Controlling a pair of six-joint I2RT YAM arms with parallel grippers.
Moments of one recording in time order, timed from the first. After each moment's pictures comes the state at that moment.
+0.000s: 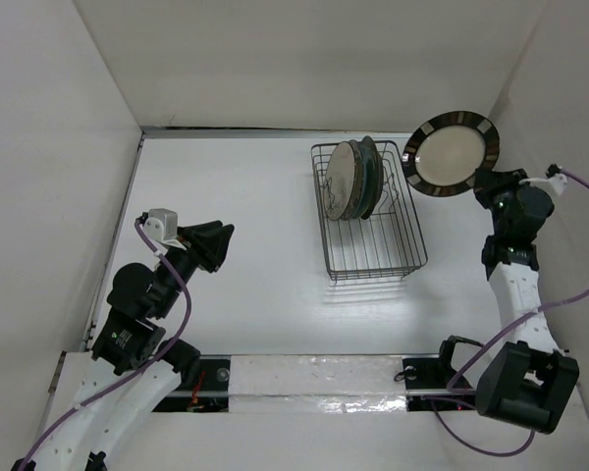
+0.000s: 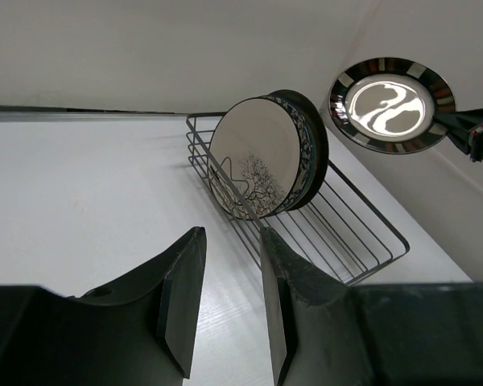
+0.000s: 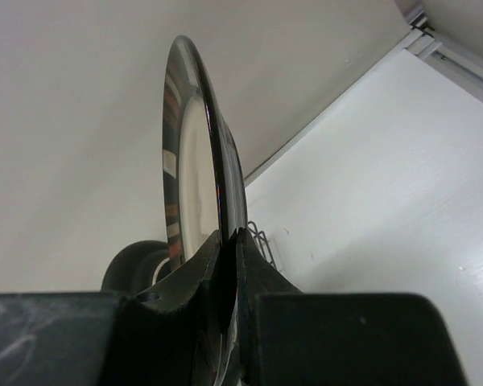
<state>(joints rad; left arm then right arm) -0.52 0.40 0.68 -0.18 -0.03 -0.34 -0.33 1.03 0.70 0.34 -0.15 0.81</state>
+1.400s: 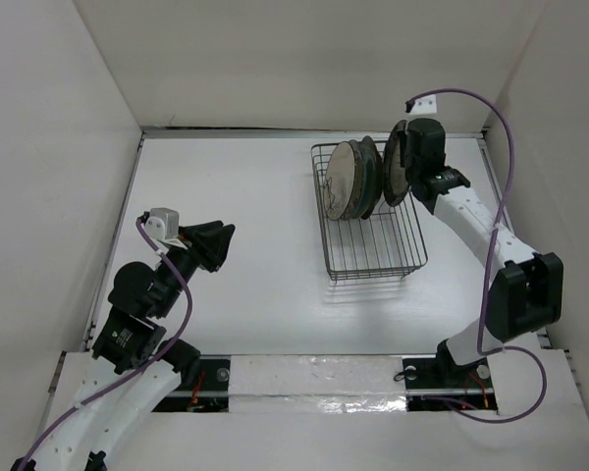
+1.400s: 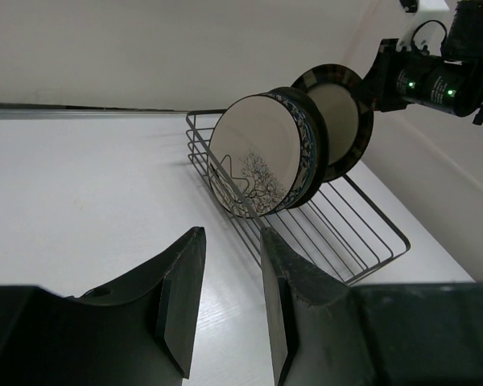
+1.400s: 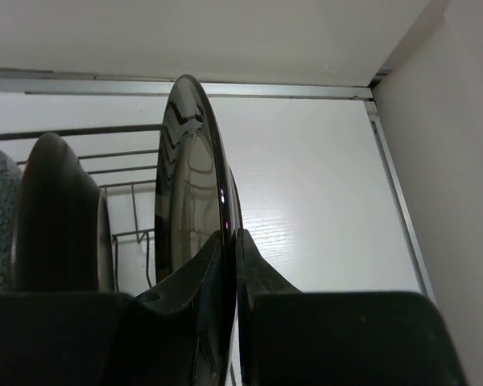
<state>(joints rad) -0.52 0.40 0.68 -0.18 -0.02 -0.34 0.28 1.54 1.34 -0.11 0.50 -0.06</state>
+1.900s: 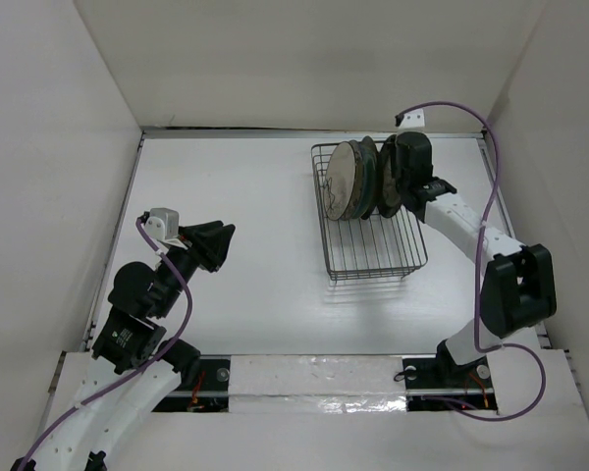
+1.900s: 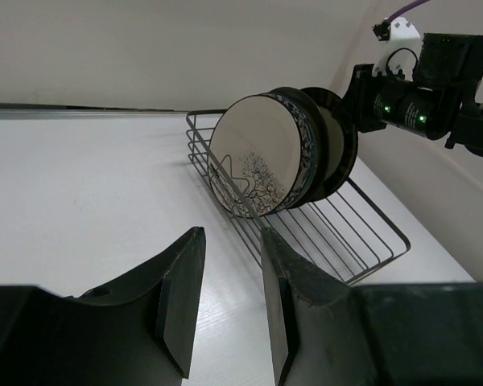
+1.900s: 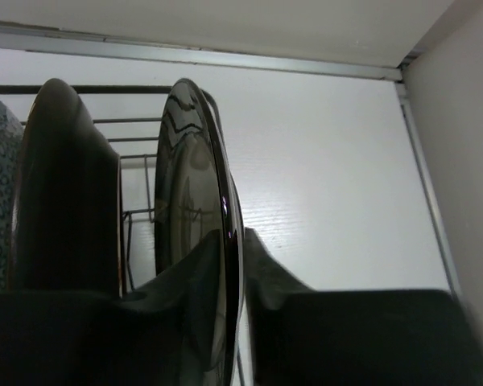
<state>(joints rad) -0.52 0.40 0.68 -0.18 -0.02 -0.34 0.33 1.58 1.24 -0.01 0.51 -0.06</state>
